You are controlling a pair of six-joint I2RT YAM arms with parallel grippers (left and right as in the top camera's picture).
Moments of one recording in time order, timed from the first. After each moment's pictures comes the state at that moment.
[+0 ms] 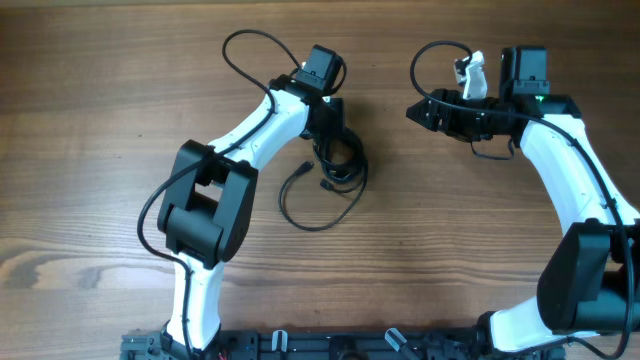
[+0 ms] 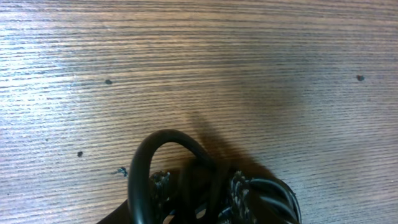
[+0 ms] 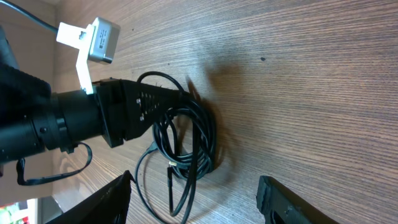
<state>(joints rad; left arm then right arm) -0.48 2.18 1.62 -0.64 0.07 -0.45 -0.03 1.70 1.24 -0.64 -0.71 0.20</state>
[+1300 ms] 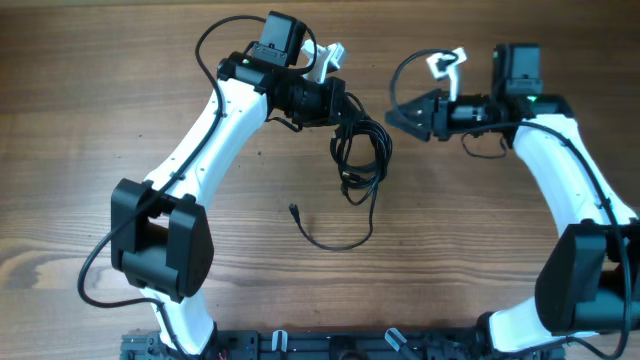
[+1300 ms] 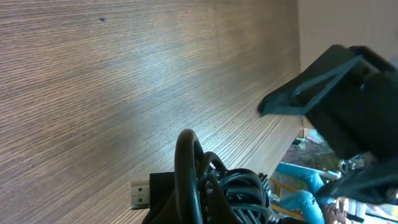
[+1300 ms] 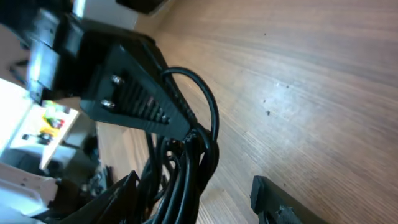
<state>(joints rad) -0.38 1.94 1.66 -0.81 0.77 -0.32 0.02 1.70 1.24 -0.59 -1.09 -0.19</state>
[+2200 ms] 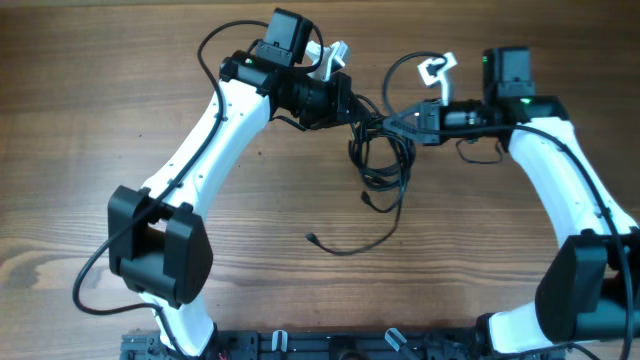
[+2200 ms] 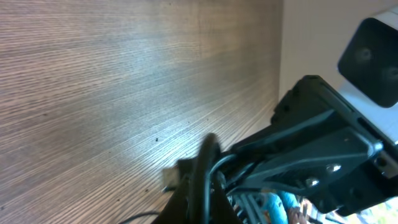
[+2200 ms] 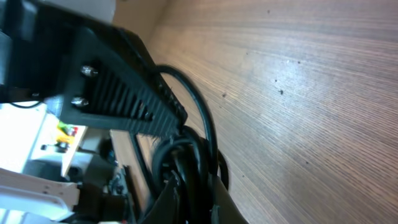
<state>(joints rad) -0.40 1.92 1.68 -0.84 0.76 -0.49 0.01 1.66 1.23 -0.67 -1.09 -0.10</state>
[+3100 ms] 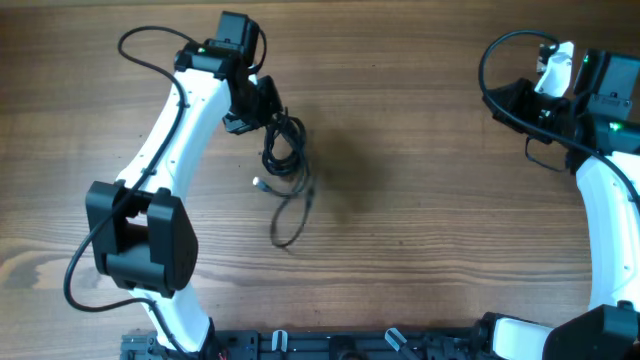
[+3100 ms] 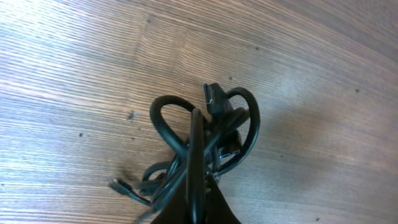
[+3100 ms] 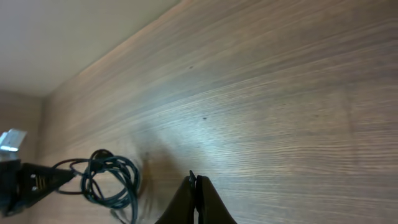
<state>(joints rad) -0.24 1.93 1.67 -1.06 0.15 -0.55 -0.22 1.45 1.23 -0.66 -0.56 0.29</state>
